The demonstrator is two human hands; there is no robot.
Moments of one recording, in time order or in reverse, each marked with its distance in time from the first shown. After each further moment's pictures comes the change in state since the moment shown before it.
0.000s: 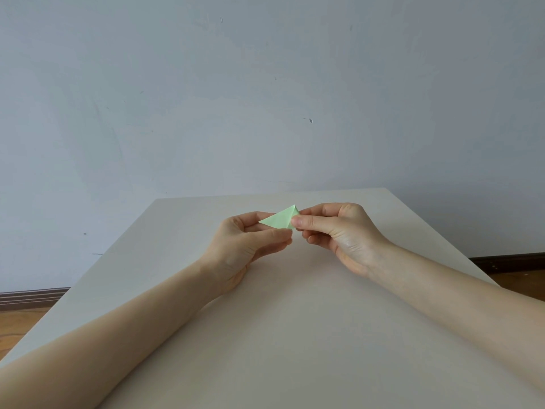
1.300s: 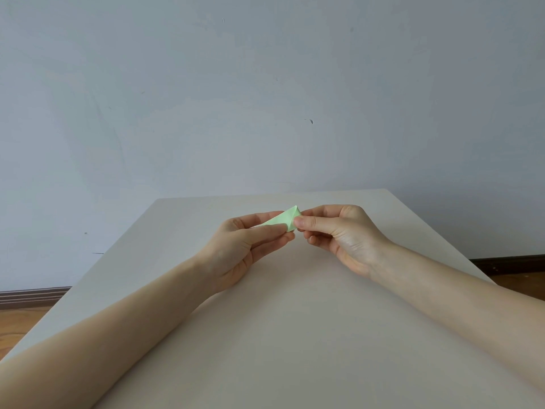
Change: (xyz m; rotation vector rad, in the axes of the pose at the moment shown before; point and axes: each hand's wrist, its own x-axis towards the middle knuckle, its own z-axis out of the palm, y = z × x) left_hand 0.000 0.004 -0.005 -0.193 -0.084 -0.122; right_hand 0.000 -0.001 -0.001 0.069 -0.025 0.041
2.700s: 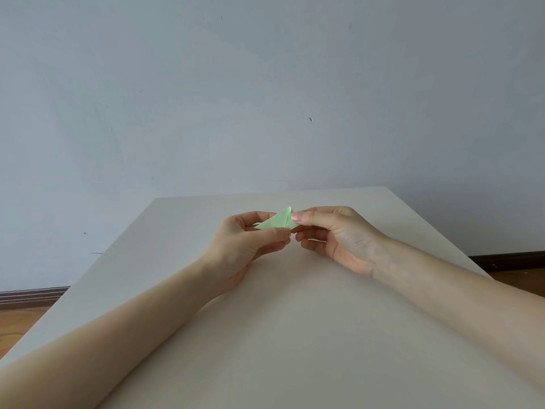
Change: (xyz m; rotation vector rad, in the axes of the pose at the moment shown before) left_hand 0.002 -0.007 0.004 0.226 0.093 0.132; right_hand 0.001 -0.001 0.000 0.025 -0.108 0.097
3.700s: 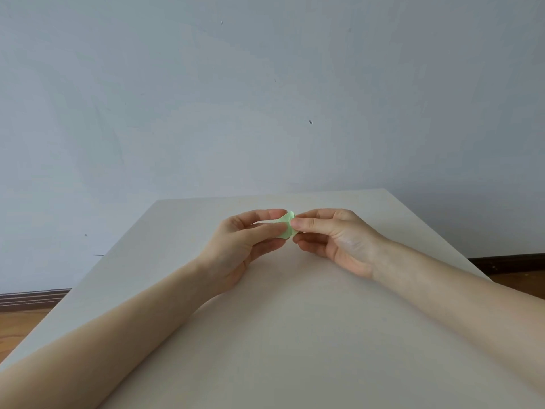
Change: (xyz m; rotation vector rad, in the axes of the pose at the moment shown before) left_hand 0.001 0.003 -0.004 -0.086 -0.066 -0.031; right_hand 0.000 0.001 -0.003 0.005 -0.005 0.021
